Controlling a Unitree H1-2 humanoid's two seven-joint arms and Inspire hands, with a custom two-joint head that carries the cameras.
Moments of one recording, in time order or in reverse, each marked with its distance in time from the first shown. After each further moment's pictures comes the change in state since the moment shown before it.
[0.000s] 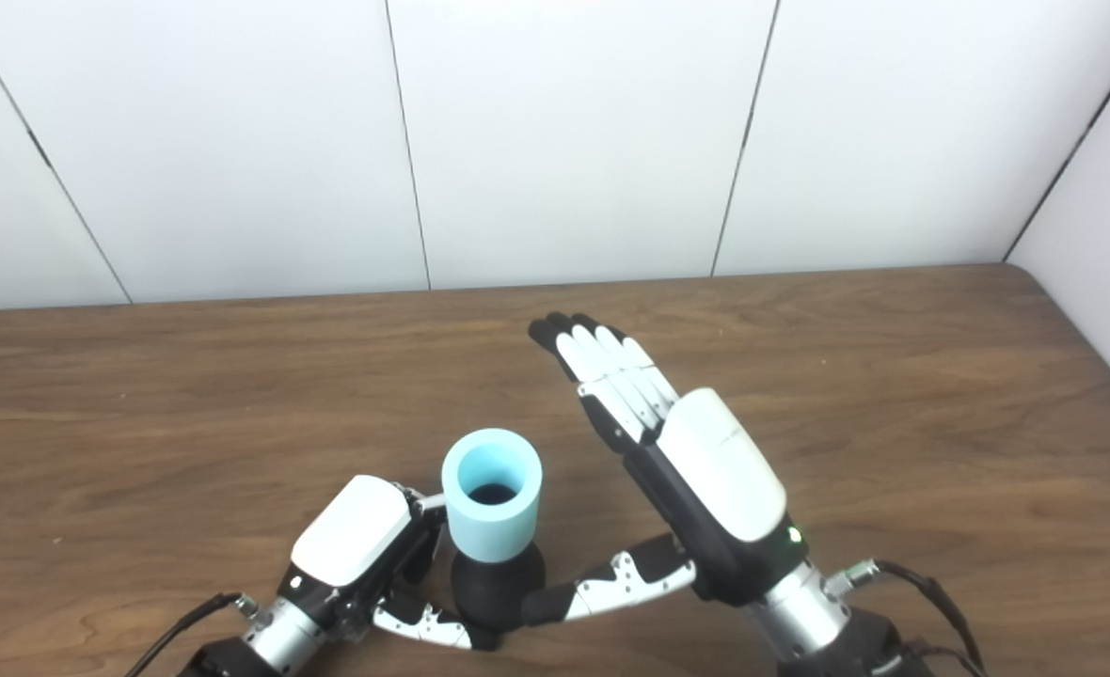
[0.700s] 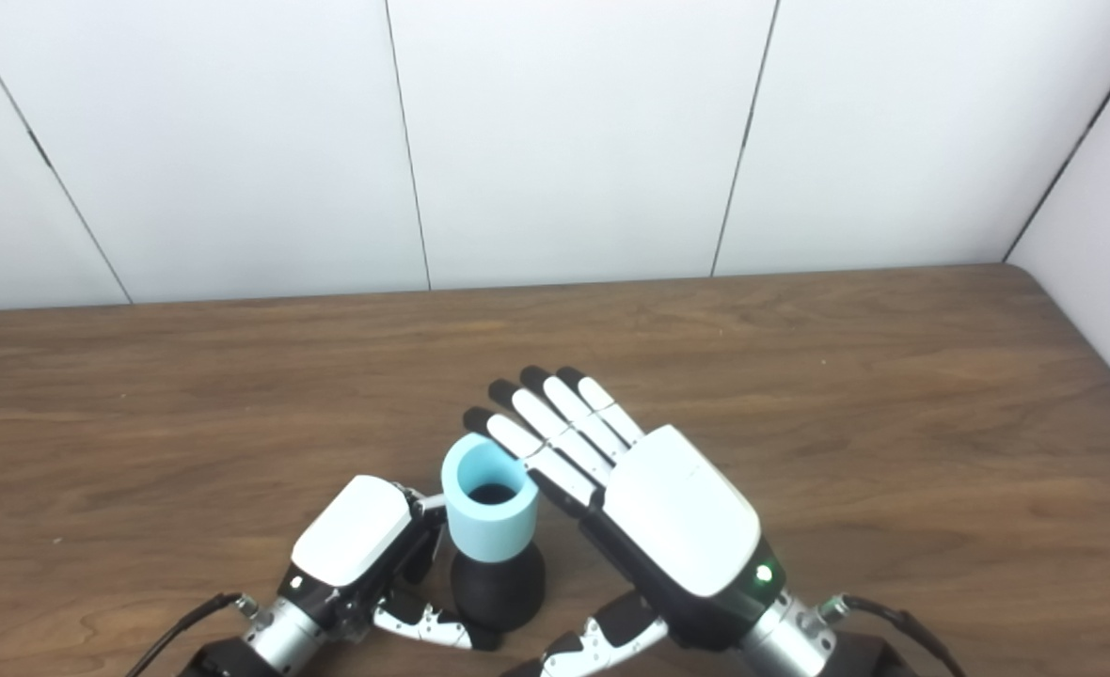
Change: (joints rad) left arm 0.000 0.000 -0.001 0.001 0.000 0.002 0.000; right arm 0.004 -0.010 0.064 -0.022 -0.223 -0.097 0.094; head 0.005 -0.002
